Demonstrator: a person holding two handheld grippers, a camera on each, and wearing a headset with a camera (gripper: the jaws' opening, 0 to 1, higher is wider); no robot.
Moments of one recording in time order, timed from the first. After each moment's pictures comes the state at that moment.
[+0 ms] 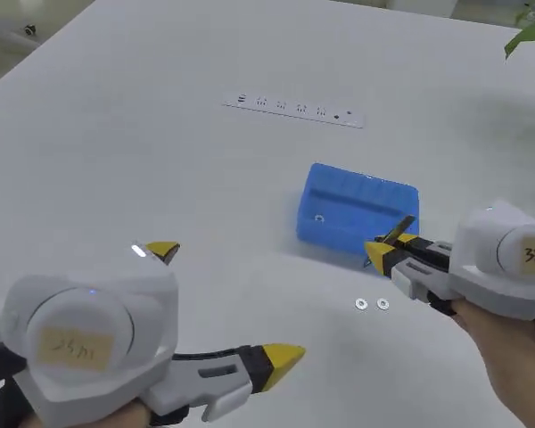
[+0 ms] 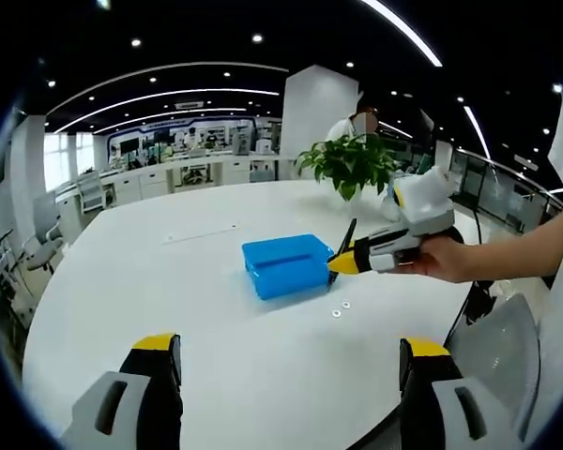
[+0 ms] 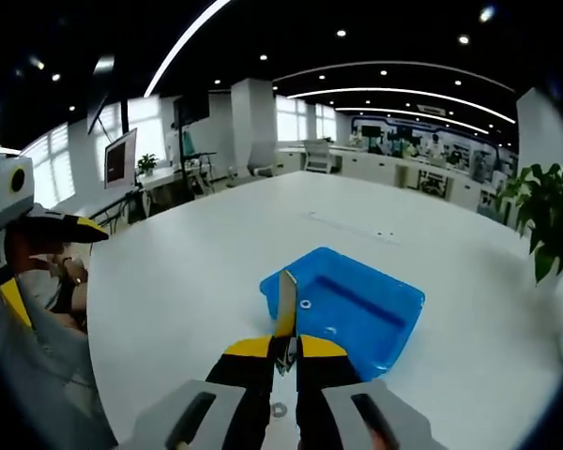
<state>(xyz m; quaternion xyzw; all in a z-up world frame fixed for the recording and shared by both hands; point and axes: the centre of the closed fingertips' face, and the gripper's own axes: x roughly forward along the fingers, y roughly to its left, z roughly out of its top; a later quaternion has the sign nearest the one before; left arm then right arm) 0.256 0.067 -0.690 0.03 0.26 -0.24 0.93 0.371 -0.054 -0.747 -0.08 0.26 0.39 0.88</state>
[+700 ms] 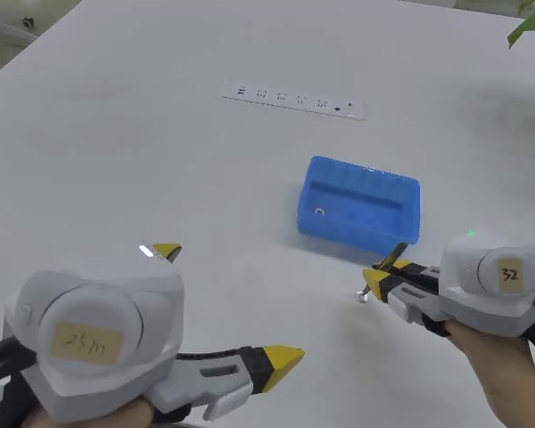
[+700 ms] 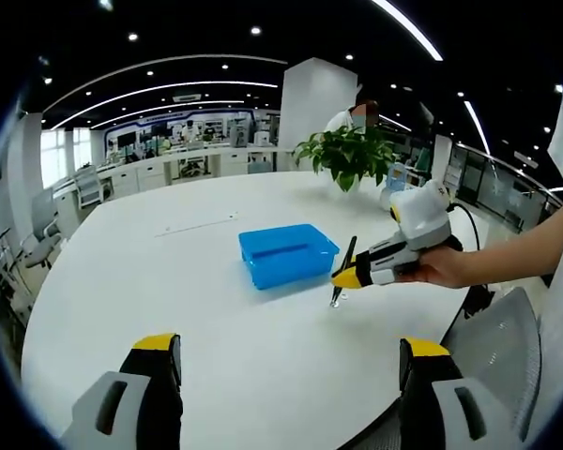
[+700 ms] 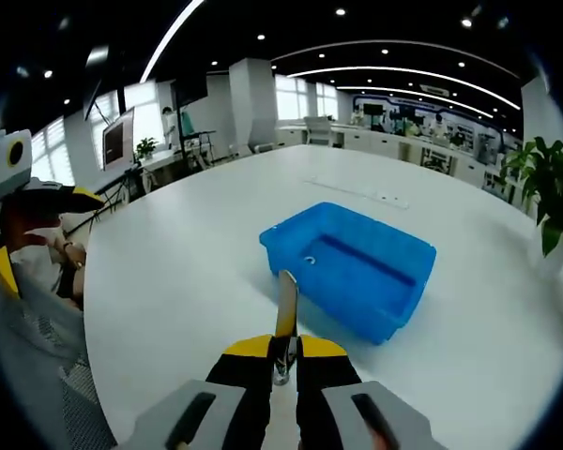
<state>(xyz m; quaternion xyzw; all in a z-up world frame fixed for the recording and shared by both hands) 0.255 0.064 -0.699 0.03 0.28 -0.25 0.93 0.362 -0.063 -0.783 -0.09 0.30 0.39 0.86</state>
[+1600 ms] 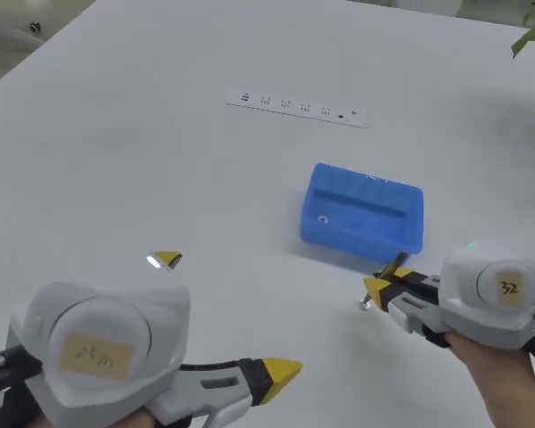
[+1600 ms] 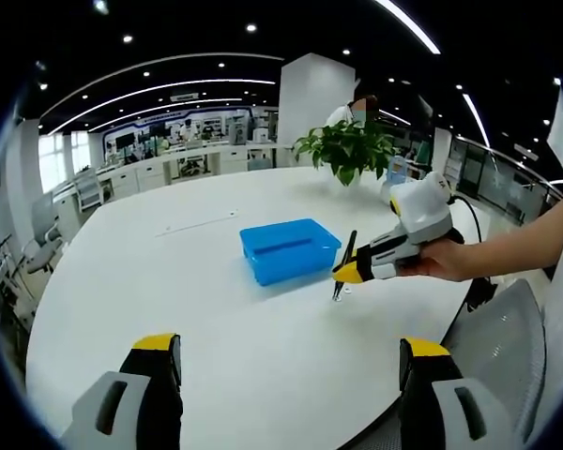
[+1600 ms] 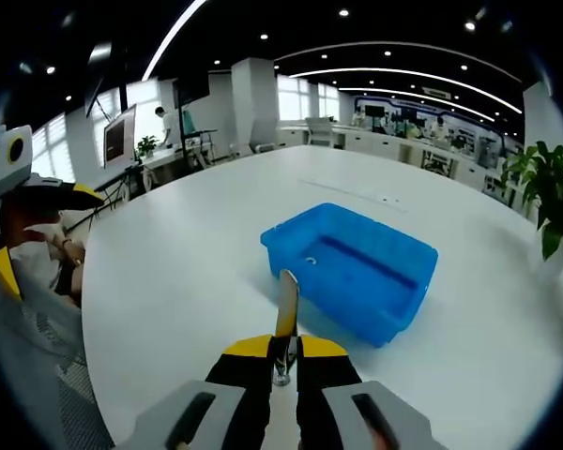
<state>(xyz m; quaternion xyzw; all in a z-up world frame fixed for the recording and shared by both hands) 0.252 0.069 -0.704 0.05 0.28 -0.25 0.93 0.361 -0.061 -0.784 -0.10 0.29 0.39 0.87</state>
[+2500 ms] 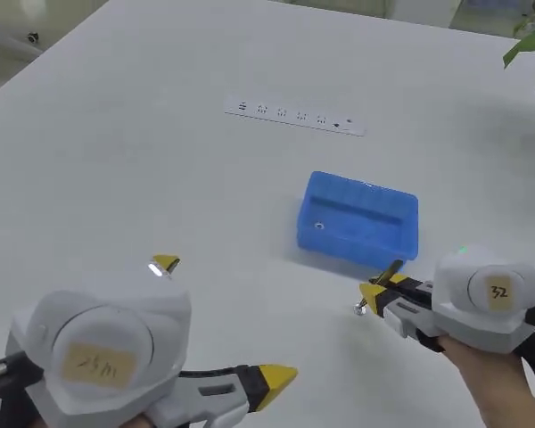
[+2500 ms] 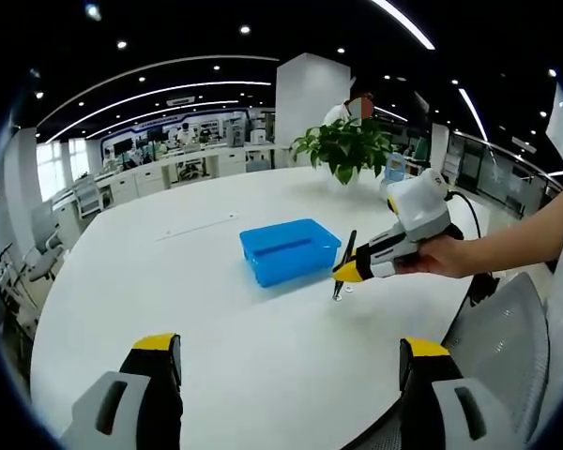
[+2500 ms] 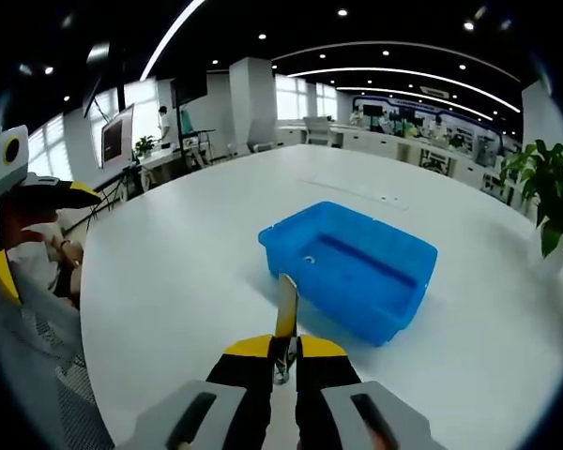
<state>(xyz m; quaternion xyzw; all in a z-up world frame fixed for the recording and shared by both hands) 0.254 0.069 -0.704 0.06 0.28 -0.25 0.93 0.363 -0.061 -0.786 -0.09 0.30 0.39 0.87</state>
